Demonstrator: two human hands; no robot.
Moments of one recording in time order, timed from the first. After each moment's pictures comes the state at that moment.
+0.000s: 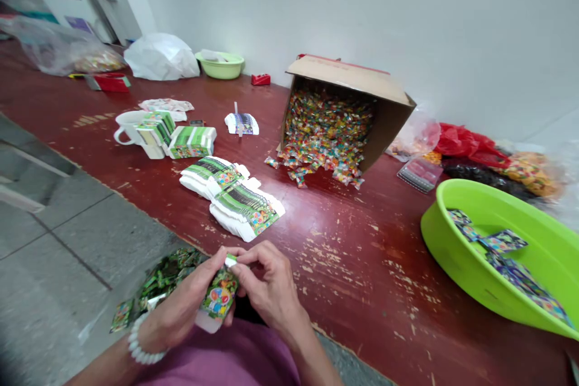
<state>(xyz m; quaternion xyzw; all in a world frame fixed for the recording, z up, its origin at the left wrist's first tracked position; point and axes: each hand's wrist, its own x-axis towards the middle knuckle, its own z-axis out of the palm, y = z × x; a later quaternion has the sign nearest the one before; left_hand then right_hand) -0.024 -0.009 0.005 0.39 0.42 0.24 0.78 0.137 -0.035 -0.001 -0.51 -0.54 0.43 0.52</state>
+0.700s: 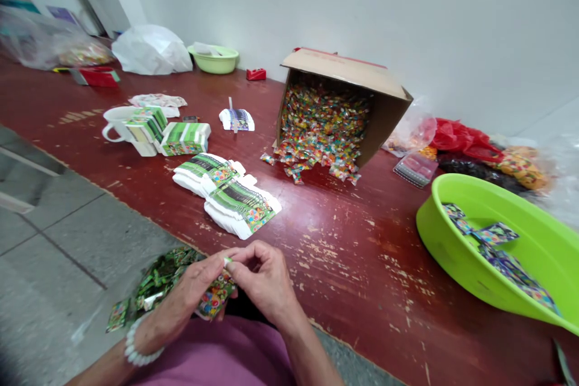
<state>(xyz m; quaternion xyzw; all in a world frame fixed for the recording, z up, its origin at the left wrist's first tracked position) -0.027 -0.004 0.004 0.51 0.41 0.23 0.72 0.131 -0.032 0.000 -0.50 -0.41 0.56 0.51</state>
